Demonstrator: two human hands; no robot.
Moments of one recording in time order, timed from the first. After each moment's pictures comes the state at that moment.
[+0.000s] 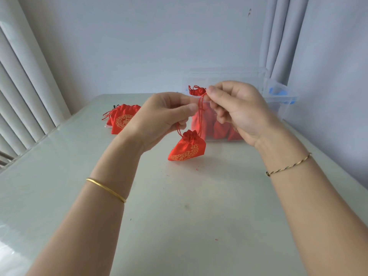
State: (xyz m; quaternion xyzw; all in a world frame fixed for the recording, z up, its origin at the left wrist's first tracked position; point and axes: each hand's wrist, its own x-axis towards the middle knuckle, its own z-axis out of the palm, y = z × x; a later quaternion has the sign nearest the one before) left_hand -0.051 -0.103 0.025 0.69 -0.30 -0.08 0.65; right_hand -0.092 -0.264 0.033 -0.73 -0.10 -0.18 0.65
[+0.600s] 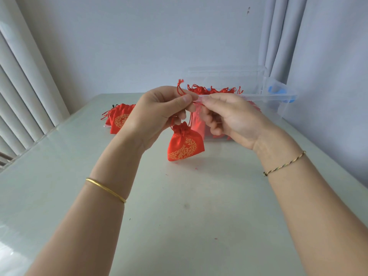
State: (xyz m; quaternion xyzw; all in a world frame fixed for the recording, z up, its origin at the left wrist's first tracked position) left_hand -0.049 -0.104 0.025 0.66 -0.29 -0.06 0.69; right_hand -0.087 -0.266 0.022 -0.76 -0.10 -0.06 0.65
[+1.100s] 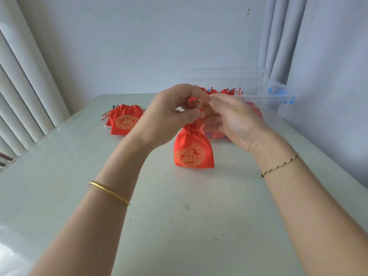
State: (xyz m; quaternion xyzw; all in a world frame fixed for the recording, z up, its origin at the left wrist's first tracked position) left_hand -0.057 -0.110 0.027 0.75 -0.40 0.07 0.52; right_hand -0.081 -0.269 0.014 -0.72 -0.08 -0.08 0.69
